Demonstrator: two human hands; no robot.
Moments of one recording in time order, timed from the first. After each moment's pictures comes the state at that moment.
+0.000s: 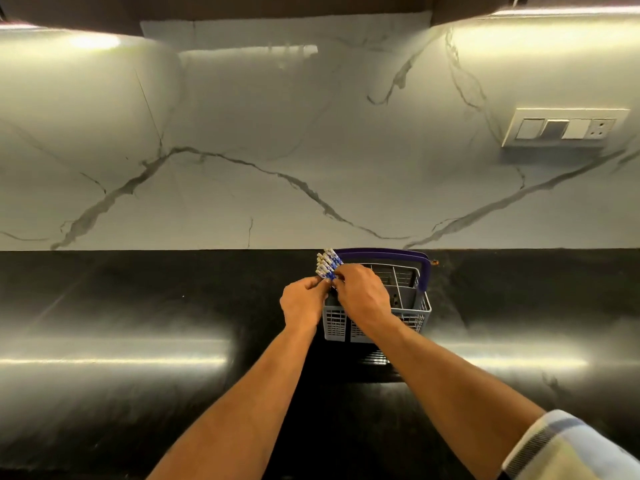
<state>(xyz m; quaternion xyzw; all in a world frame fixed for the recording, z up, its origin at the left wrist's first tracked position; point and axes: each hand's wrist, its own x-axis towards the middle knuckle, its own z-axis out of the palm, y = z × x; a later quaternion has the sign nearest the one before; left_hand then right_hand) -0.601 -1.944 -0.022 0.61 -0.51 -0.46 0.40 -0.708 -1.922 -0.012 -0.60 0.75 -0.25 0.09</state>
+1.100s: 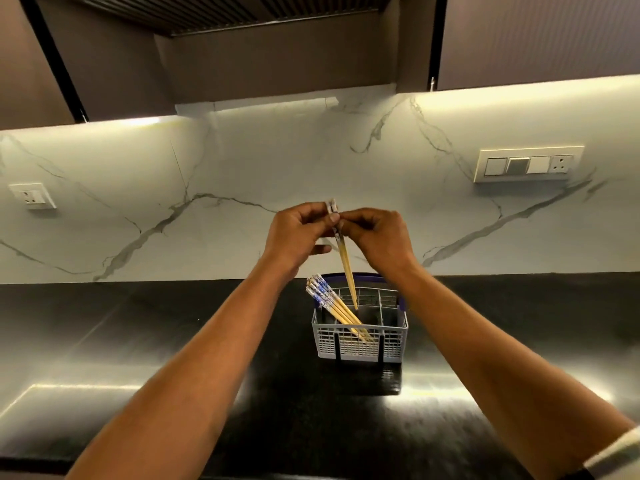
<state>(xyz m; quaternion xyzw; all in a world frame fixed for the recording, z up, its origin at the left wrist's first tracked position) -0.610 -1.875 0.169 0.38 -0.66 -0.43 0.49 -0.758 -1.841 0.152 -0.60 0.53 -0.58 0.16</state>
